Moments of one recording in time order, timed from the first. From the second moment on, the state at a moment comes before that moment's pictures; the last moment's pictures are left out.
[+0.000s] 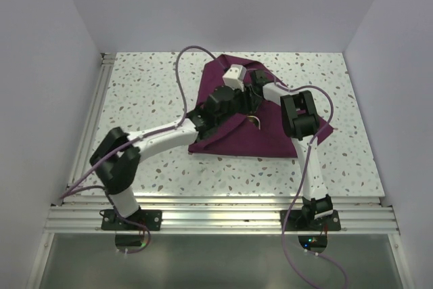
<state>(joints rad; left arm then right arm) -0.87 1.78 1.26 0.34 -0.15 -0.51 0.27 2.56 1.91 -0.48 -1.12 0.43</state>
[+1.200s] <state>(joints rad) -0.70 1.52 0.81 0.00 -0.27 -0.57 0.07 2.16 1.58 -0.39 -0.72 0.55</state>
